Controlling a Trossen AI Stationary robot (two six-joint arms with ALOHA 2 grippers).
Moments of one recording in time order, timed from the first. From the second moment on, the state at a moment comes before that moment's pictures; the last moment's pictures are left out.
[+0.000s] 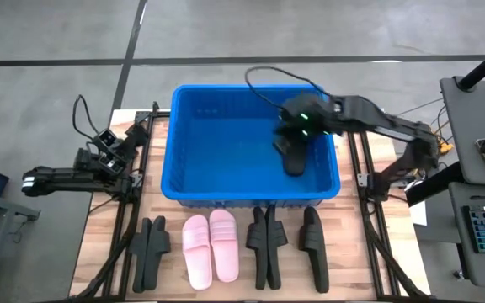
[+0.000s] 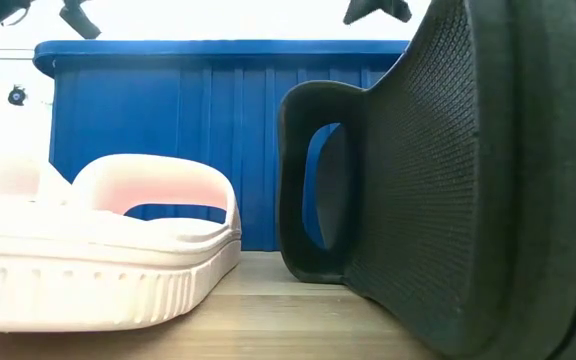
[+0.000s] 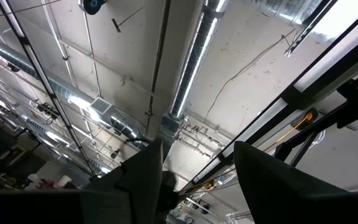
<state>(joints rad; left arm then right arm) 0.07 0.36 0.19 1.03 -0.22 -0.52 -0.14 1.51 1.78 -1.05 0.18 0.34</state>
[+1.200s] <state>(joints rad) 0.07 0.36 0.19 0.98 -0.29 -0.49 0.61 1.73 1.81 -1.24 0.08 0.58</state>
